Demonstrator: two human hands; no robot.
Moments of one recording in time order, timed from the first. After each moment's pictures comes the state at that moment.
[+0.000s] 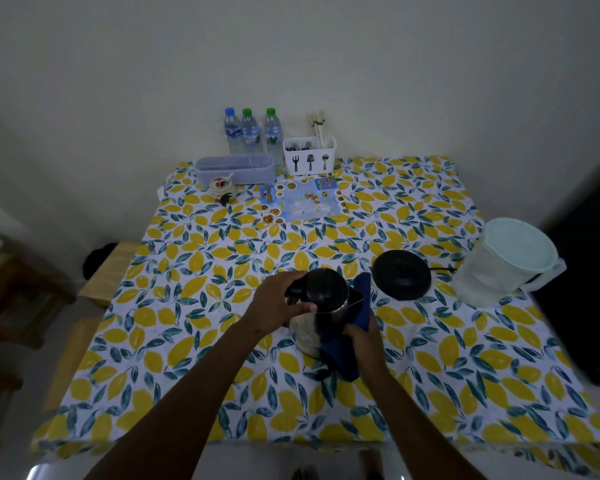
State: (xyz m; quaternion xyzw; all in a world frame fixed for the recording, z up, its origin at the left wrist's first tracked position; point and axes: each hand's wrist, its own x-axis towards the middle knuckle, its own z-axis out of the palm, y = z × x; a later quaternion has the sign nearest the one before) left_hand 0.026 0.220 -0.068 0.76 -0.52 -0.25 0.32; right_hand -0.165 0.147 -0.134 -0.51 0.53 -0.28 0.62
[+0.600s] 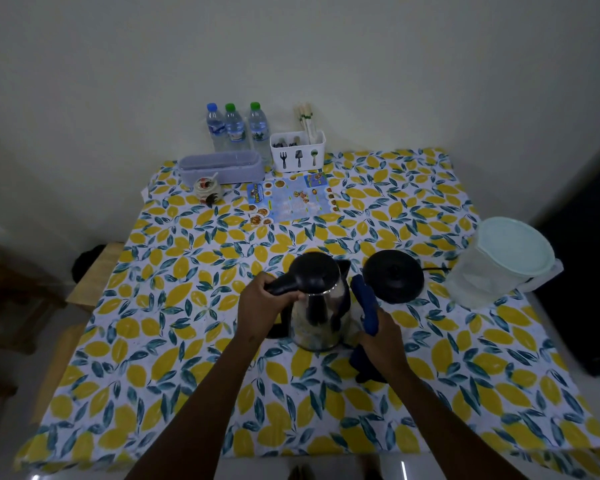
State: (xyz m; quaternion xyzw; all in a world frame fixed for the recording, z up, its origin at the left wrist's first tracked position) left_hand 0.018 0.188 -0.084 0.83 -0.31 -0.19 0.43; right_hand -0.203 0.082 -0.152 -0.73 0.51 -0.17 0.43
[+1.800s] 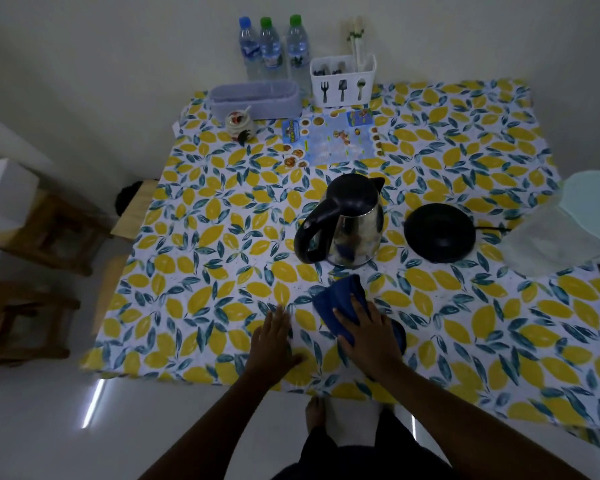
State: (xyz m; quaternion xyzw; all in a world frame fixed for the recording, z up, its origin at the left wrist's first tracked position) left_hand -0.023 0.328 -0.220 0.86 -0.42 -0.30 0.00; right_hand -0.190 0.161 -0.236 -0.94 0.29 0.12 0.14
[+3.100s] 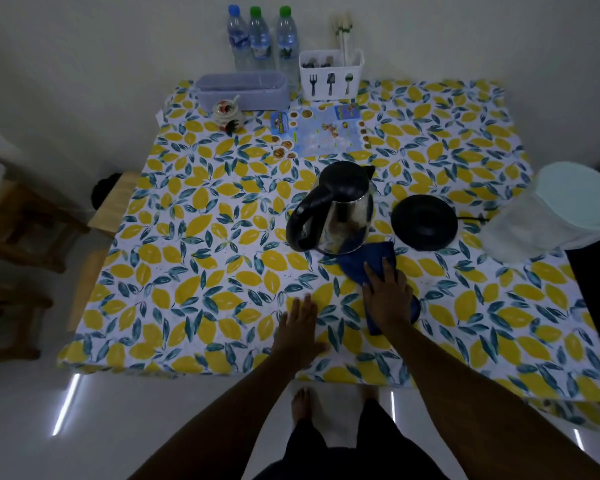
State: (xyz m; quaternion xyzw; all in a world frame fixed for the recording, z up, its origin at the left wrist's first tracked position) left_hand -0.065 0.283 -0.220 0.81 -0.49 -0.33 0.00; right_hand -0.190 0.107 -0.216 -0.87 0.47 0.08 0.12
